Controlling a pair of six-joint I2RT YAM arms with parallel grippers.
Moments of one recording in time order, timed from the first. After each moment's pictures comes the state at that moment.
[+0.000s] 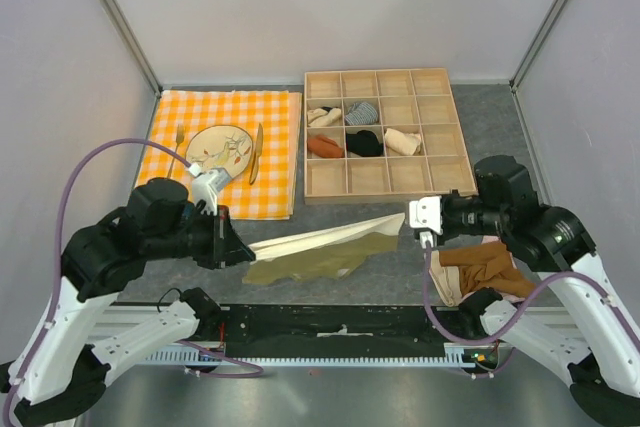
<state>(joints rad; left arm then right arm) -0.70 0.75 1.29 -1.31 0.28 -0.60 0.55 0.83 1.20 -1.01 -0.55 -0.99</state>
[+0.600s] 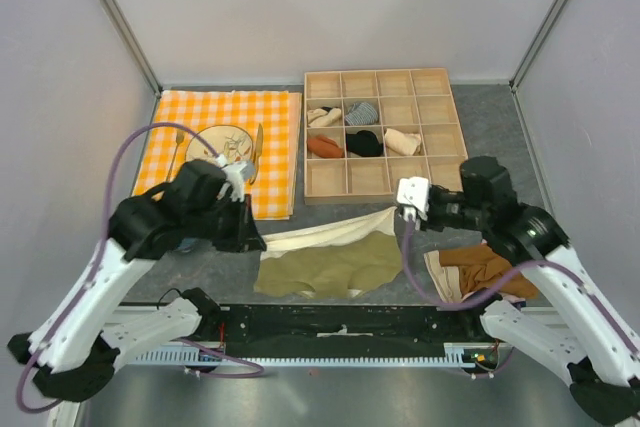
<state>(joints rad) -0.69 0.86 1.32 -1.31 0.24 -0.59 0.55 0.79 1.09 -0.84 -0.54 -0.77</state>
